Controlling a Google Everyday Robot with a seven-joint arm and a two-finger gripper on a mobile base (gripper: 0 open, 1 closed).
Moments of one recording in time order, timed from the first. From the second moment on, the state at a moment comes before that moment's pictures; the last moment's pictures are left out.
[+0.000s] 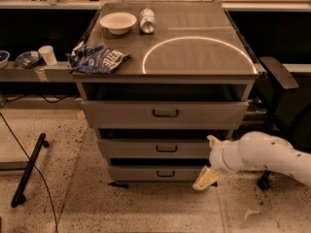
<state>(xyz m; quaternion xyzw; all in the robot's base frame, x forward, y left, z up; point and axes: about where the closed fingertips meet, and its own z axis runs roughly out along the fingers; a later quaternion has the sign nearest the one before) 0.508 -0.172 0.574 -0.53 0.79 0.07 0.29</state>
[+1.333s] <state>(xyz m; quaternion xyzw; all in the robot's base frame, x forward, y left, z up) 0.523 -0.195 0.479 -0.55 0.75 0.11 0.35</state>
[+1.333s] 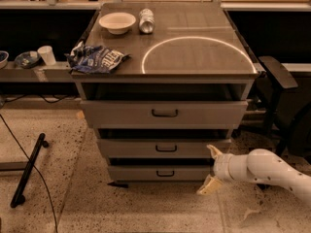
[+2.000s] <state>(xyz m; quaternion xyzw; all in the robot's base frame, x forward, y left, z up) 0.514 -0.213 0.393 -0.70 0.67 0.11 0.22</state>
